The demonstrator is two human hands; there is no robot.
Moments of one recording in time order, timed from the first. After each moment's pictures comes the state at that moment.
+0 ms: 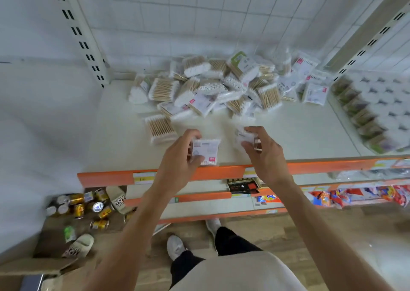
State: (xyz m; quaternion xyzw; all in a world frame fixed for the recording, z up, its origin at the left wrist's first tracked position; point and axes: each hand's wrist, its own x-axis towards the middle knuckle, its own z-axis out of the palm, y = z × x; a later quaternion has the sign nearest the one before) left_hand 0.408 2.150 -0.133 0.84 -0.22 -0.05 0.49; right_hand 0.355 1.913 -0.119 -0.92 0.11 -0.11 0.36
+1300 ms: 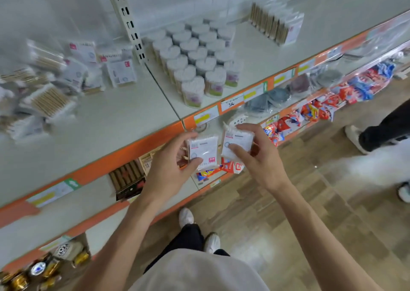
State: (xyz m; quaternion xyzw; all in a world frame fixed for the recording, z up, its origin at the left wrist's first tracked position) left_hand 0.217 1.736 -0.106 0.79 -0.37 -0.17 0.46; right_hand 0.077 1.552 -0.120 -0.76 0.25 -0.22 0.55
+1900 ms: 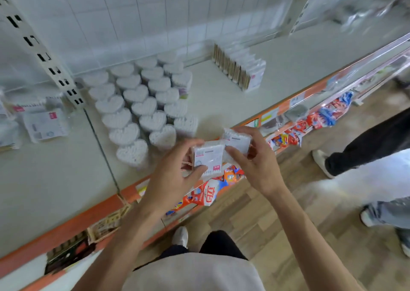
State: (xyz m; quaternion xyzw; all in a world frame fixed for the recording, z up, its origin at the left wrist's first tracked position) left_hand 0.258 1.536 -0.095 0.75 -0.41 -0.18 0.49; right_hand 0.126 1.364 -0.097 -0.79 0.27 -0.25 0.49
